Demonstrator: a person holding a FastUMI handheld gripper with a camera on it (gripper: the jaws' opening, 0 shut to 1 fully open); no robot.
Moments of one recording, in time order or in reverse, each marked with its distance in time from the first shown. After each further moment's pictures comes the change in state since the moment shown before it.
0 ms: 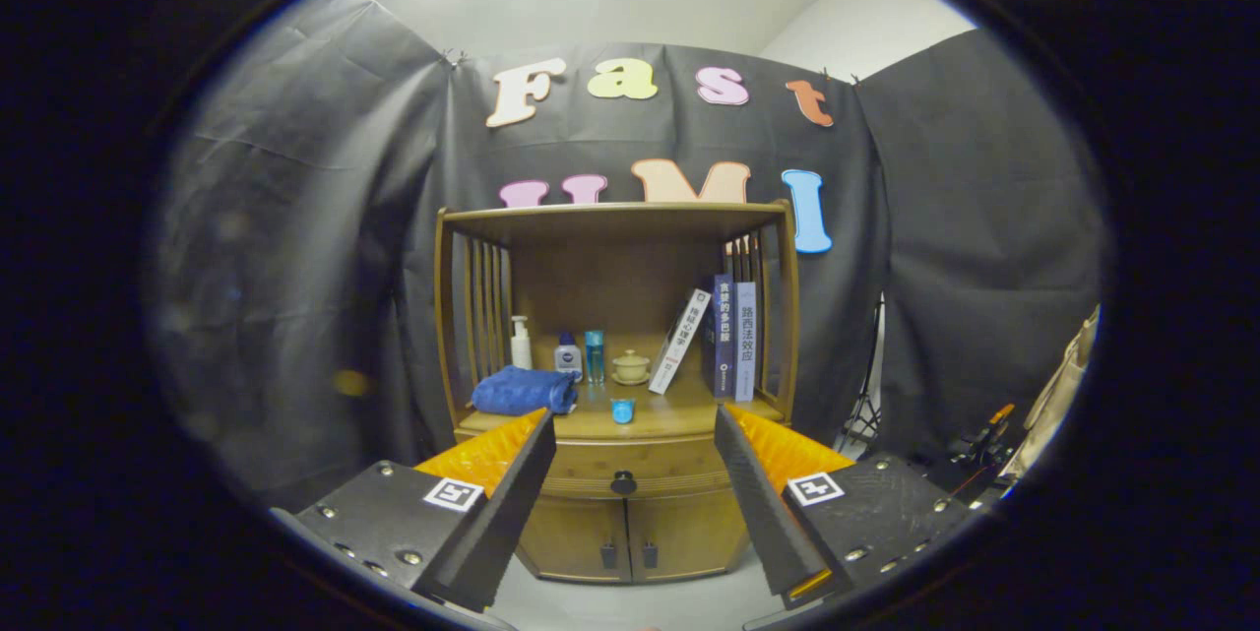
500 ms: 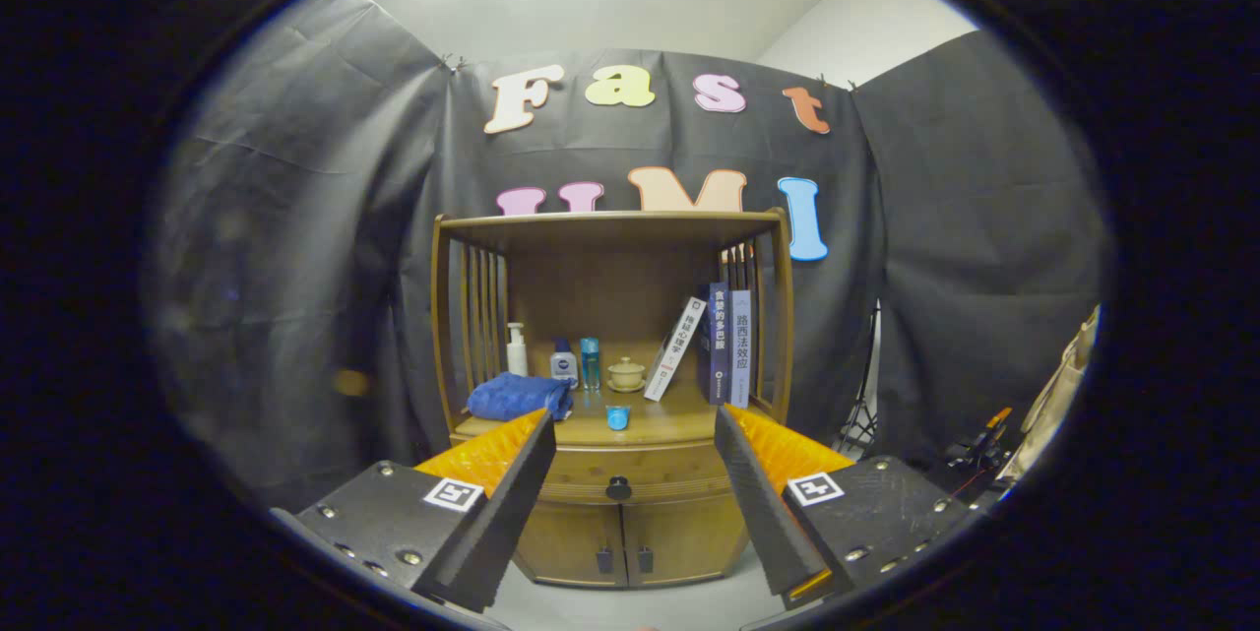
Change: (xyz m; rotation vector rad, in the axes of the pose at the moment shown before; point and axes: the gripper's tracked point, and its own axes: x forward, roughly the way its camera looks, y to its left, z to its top) arm -0.001 -0.006 0.003 -0.002 -0.017 -0.009
